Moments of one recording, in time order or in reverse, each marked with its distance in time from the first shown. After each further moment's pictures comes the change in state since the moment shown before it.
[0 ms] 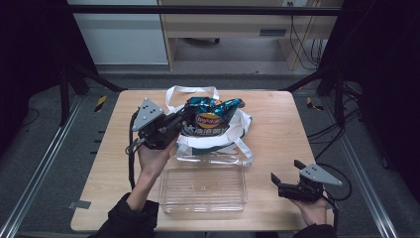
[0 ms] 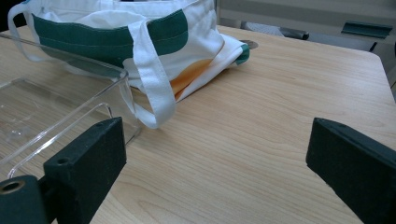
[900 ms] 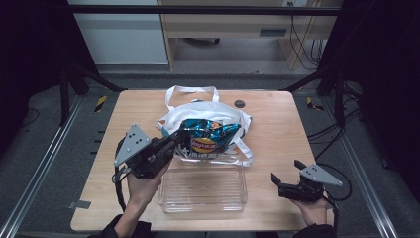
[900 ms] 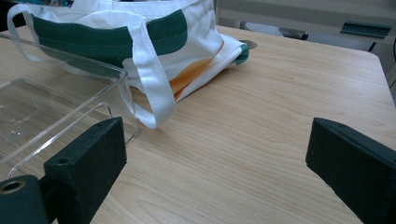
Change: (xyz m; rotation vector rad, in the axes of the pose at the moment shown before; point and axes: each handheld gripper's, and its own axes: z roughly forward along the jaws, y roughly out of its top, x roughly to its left) left arm -0.024 -0.024 -0.052 -0.014 -0.062 0.012; right arm 0.000 0.000 -0.001 0.000 -0.001 0.004
